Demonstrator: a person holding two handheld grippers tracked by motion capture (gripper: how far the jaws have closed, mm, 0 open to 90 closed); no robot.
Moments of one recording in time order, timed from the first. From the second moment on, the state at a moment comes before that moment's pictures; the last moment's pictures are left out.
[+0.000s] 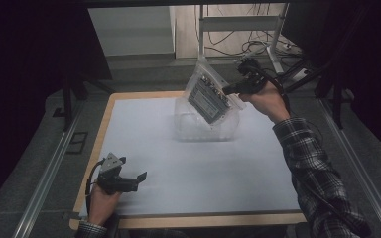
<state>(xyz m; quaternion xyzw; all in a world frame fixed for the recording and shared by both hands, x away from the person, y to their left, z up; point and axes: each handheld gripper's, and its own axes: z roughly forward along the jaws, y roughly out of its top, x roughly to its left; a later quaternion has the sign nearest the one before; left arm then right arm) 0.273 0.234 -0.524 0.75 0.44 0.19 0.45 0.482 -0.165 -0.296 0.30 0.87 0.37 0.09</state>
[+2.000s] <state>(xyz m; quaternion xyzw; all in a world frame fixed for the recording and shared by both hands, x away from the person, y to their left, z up) 0.273 0.231 -0.525 0.76 0.44 0.19 0.44 0.517 -0.122 -0.297 0.32 0.86 0.37 0.15</state>
